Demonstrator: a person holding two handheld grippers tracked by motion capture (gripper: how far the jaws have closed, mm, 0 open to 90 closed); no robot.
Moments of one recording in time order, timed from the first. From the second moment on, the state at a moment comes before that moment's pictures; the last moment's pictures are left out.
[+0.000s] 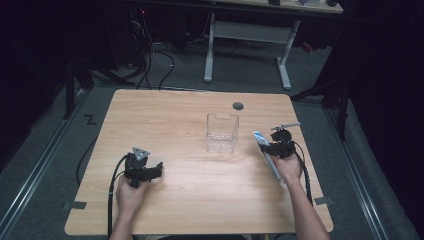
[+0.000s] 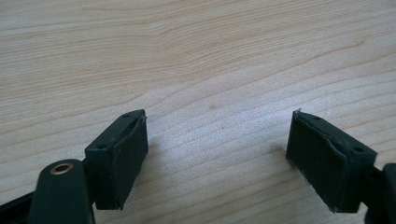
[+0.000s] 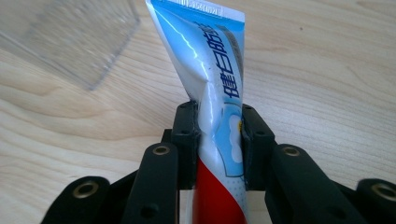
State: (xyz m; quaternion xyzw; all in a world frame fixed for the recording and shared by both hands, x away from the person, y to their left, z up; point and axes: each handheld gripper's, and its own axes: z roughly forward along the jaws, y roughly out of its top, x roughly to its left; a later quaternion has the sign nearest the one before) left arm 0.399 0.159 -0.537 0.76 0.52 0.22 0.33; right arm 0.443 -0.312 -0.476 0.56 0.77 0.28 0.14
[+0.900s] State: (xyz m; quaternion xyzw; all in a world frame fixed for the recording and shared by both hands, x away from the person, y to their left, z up) left arm 0.399 0.159 -0.537 0.76 0.52 0.22 0.33; right arm 0.416 -0.295 -0.438 0.50 0.78 0.35 0.14
